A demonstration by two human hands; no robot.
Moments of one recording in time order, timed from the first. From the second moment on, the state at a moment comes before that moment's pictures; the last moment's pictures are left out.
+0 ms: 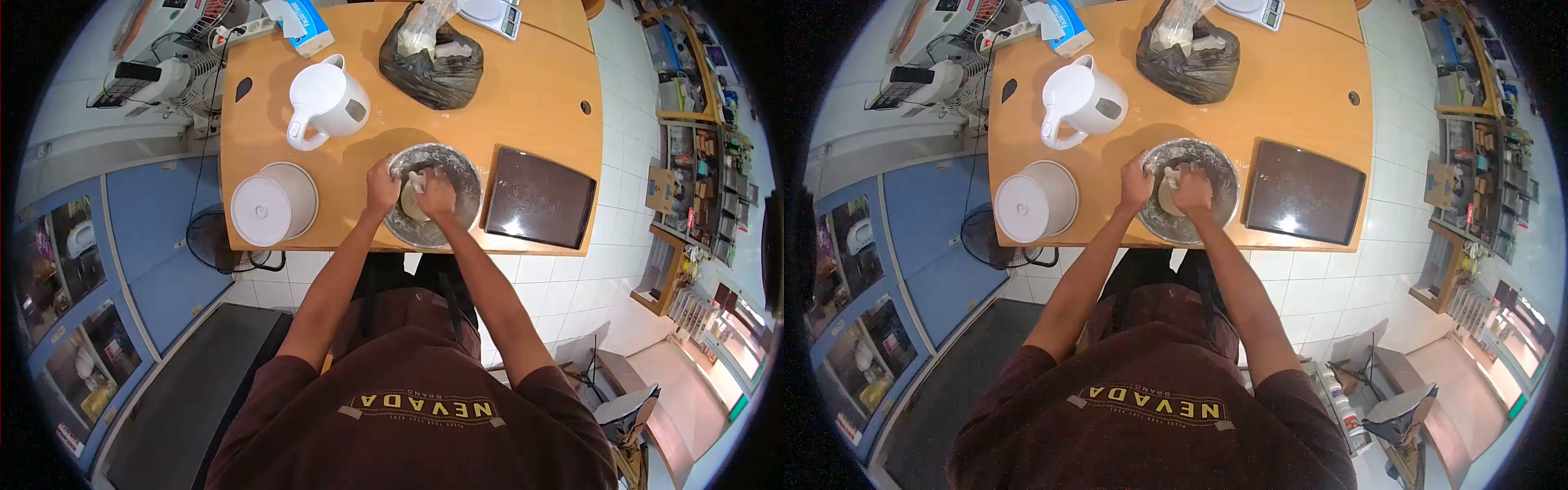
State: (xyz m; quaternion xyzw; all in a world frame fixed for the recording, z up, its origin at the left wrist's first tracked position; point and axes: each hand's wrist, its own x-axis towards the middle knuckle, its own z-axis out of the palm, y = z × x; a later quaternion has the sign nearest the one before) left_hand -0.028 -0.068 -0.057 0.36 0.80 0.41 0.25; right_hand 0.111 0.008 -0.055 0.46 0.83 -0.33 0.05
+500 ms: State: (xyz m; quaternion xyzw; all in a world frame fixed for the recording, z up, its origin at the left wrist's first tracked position) left_hand -0.028 -0.069 -0.058 0.38 0.77 0.43 0.27; right_hand 0.102 -0.037 -0.043 0.38 0.89 -0.23 0.03
